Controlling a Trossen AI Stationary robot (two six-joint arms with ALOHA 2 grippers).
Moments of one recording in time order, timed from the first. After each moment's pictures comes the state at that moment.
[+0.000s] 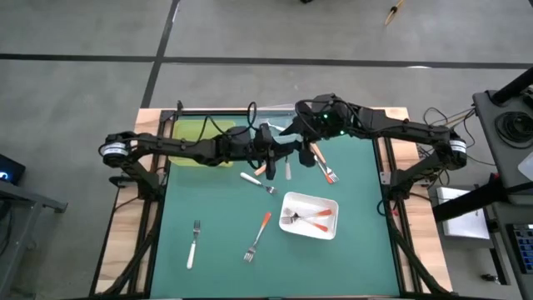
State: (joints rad) left arm 0.15 1.63 1.06 0.43 0.03 -0.16; right arm -0.27 1.43 1.40 -0.47 -0.24 -0.23
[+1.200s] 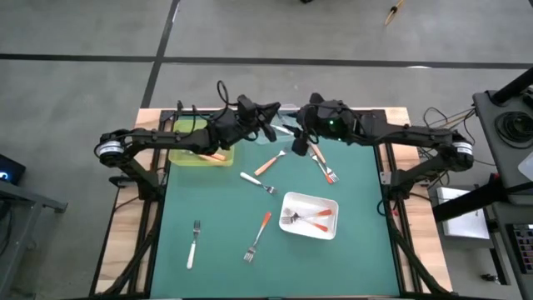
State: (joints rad) left arm 0.26 1.59 1.07 0.67 -0.34 -0.15; right arm -0.26 1.37 1.23 -0.21 0.20 -0.20
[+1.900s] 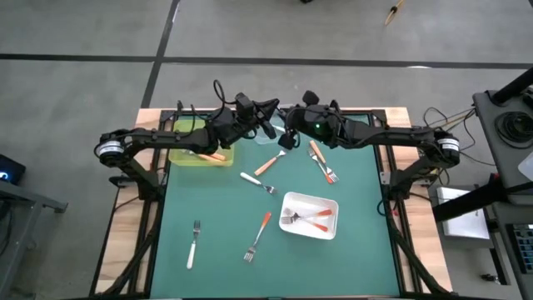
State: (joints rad) left arm 0.27 1.59 1.07 0.71 -0.36 -0.15; right arm -0.25 1.50 1.22 -0.03 0.43 -0.31
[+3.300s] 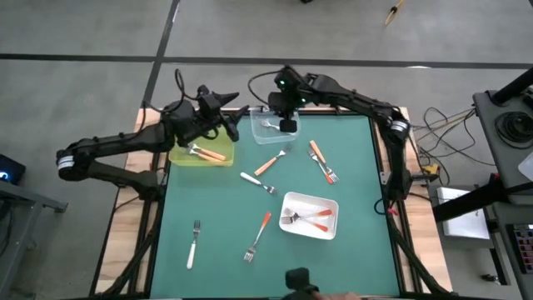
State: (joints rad) left arm 0.28 1.13 0.99 0.16 -0.35 0.06; right arm -0.55 2.00 1.97 -0.89 -0.13 -0.63
